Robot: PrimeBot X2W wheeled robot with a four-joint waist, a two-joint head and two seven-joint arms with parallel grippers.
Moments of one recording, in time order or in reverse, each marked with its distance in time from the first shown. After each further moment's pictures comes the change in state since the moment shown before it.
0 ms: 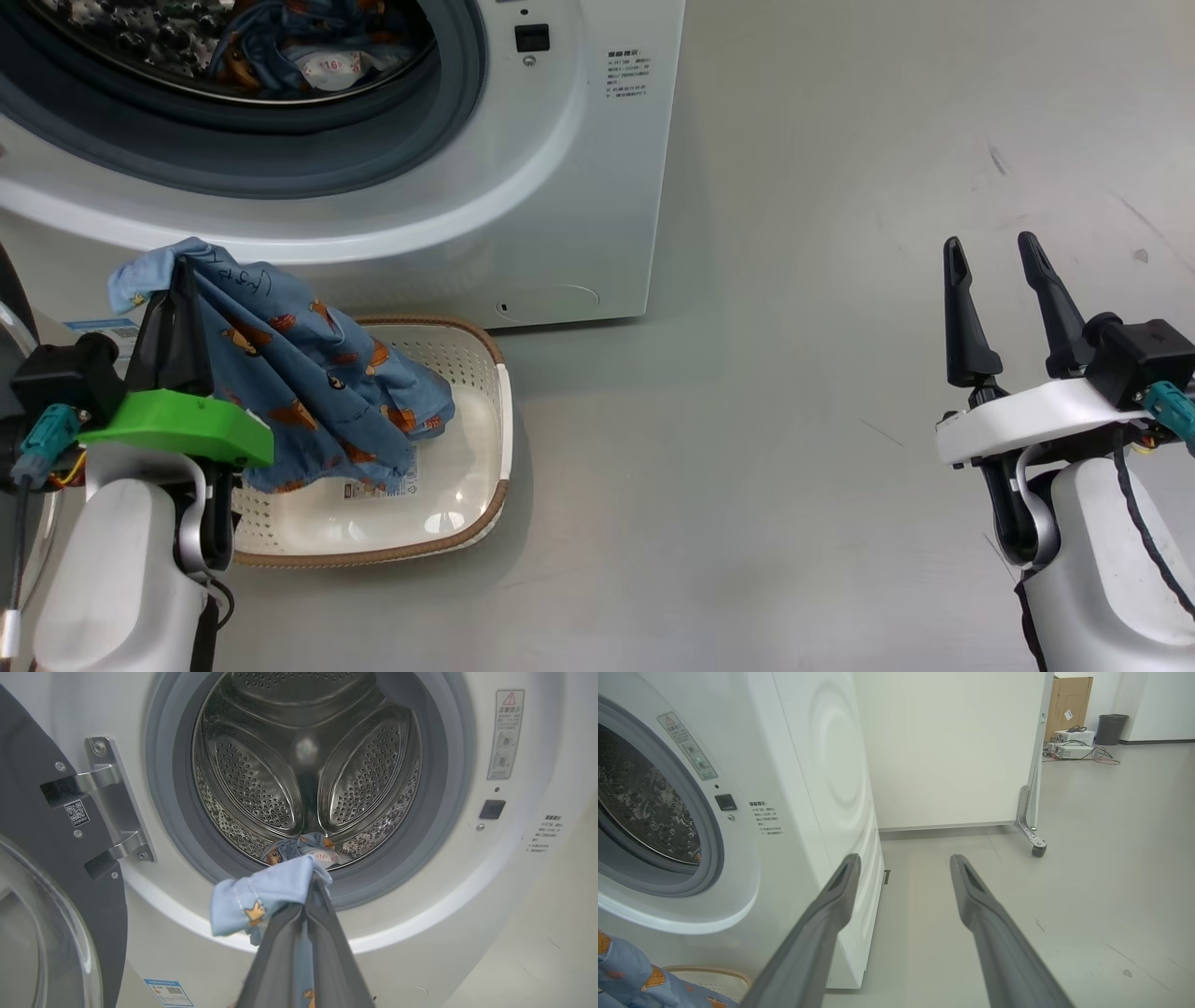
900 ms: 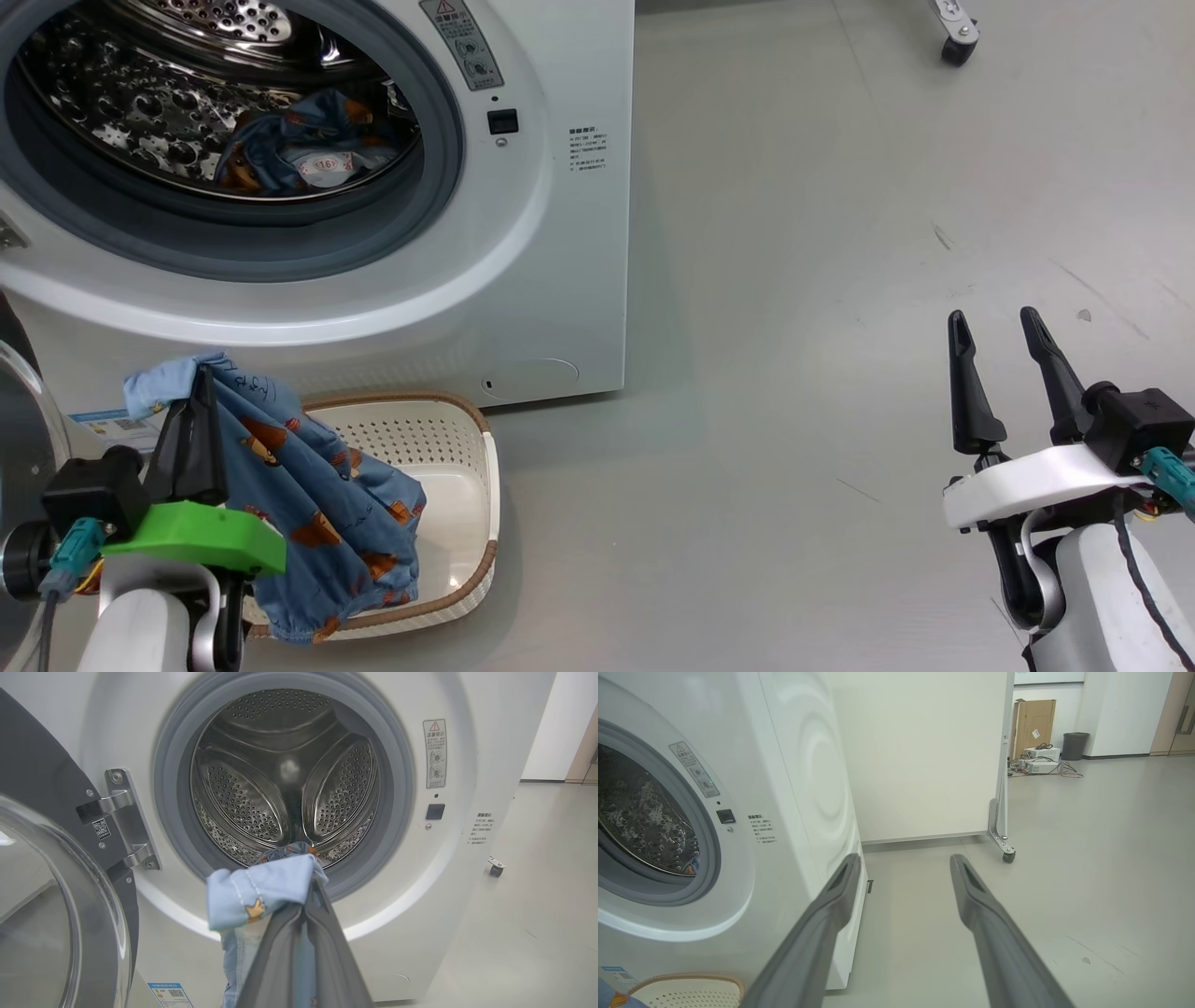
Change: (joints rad) left arm 0.230 -0.030 0.048 -0.133 0.069 0.018 0.000; right arm 0.130 0.001 -0.021 -0.025 -0.010 0.000 0.000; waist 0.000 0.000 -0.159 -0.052
